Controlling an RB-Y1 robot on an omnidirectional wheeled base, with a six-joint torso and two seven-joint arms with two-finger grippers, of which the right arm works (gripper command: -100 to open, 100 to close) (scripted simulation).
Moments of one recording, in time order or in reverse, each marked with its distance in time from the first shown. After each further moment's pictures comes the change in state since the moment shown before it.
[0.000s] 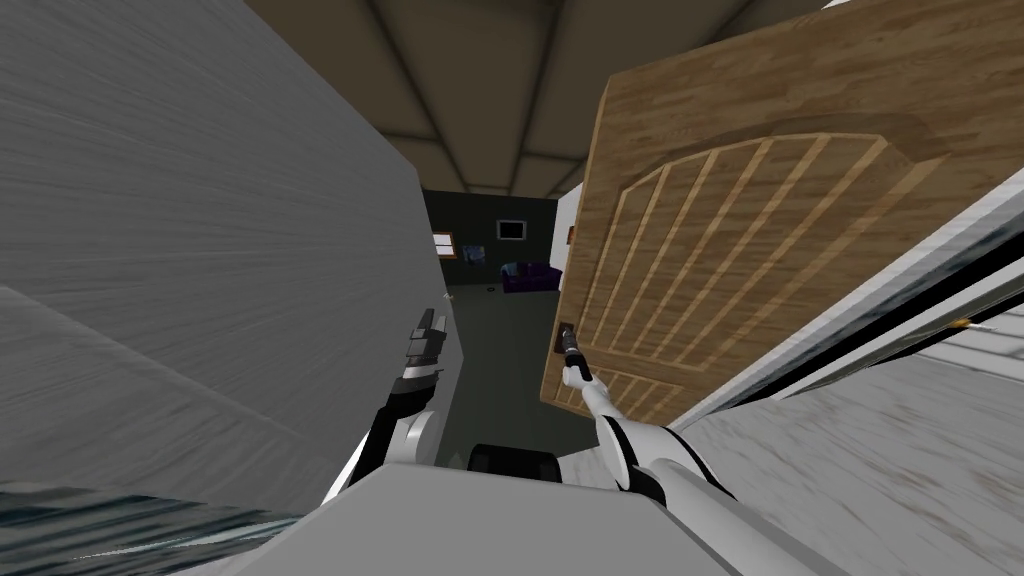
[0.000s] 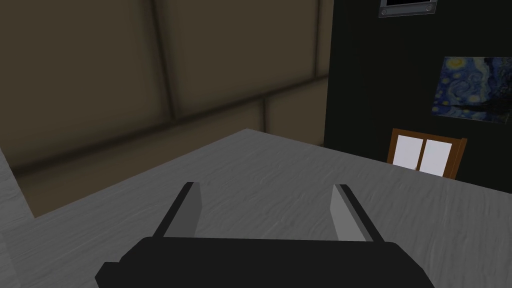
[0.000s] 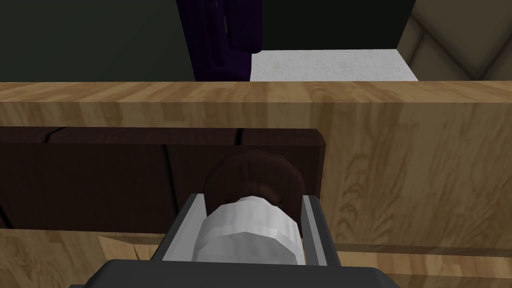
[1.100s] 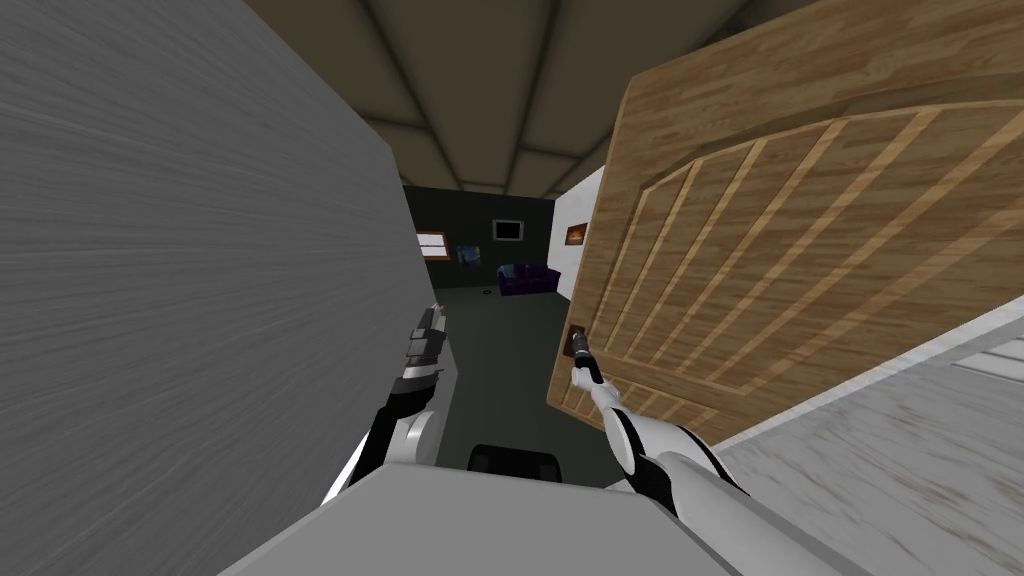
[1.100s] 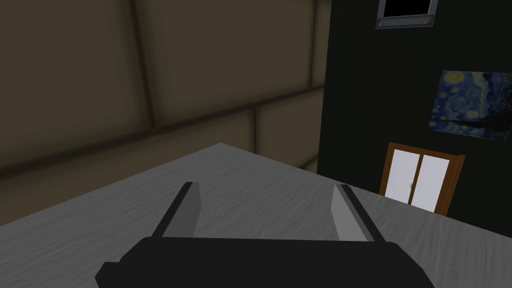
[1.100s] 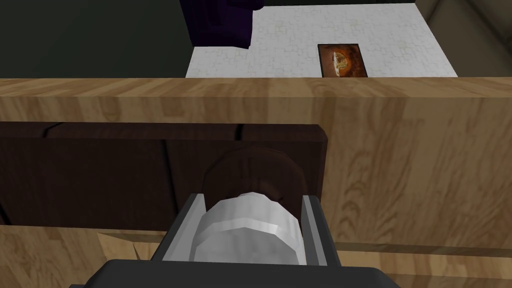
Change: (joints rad) arm -0.024 -0.066 -0.070 0.094 -0.036 -0.031 0.013
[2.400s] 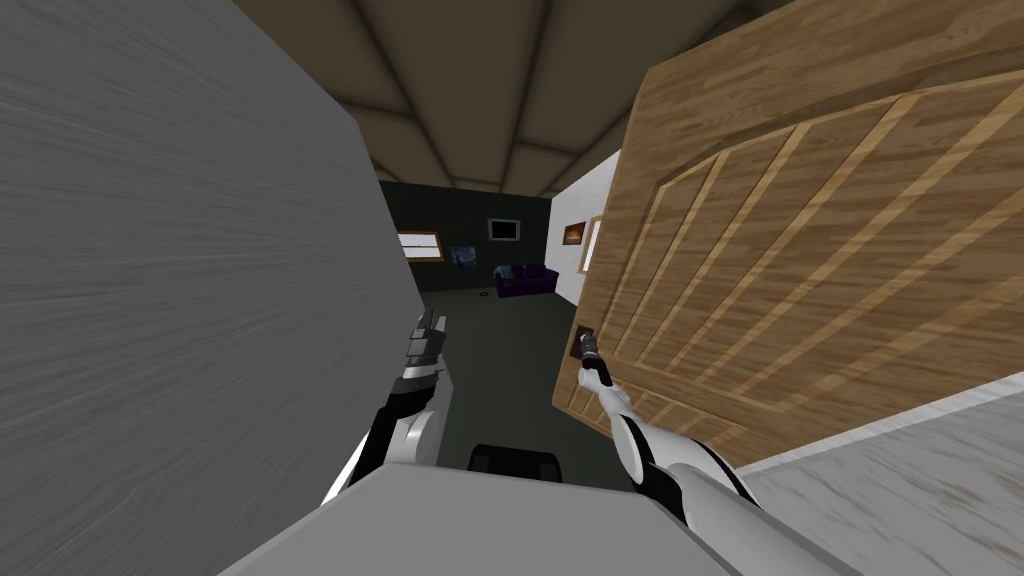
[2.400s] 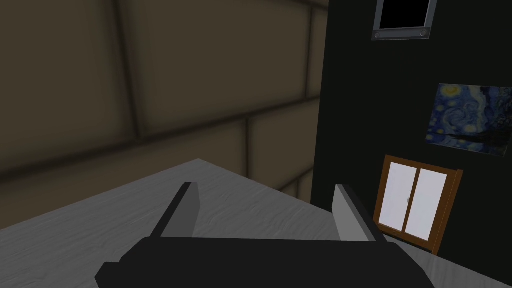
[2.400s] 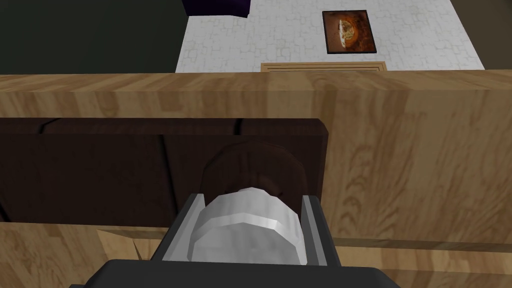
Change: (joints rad) arm 0.048 -0.025 -0.051 -0.077 -0.025 0.043 0.025
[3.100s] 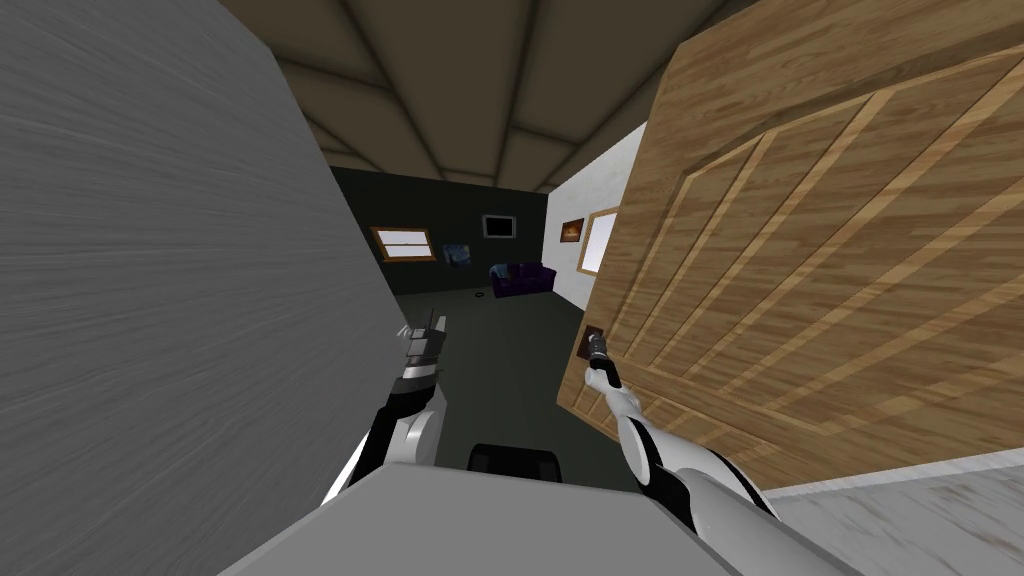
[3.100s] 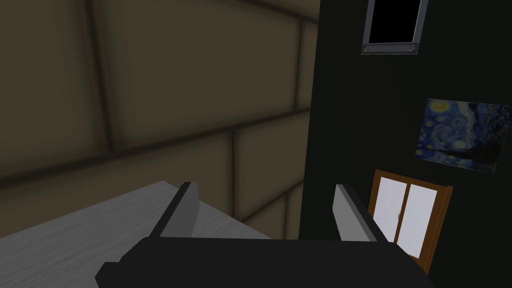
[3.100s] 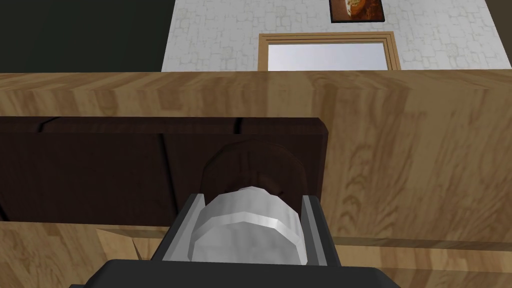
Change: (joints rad) arm 0.021 -0.030 -0.051 -0.038 -0.024 0.010 0.021
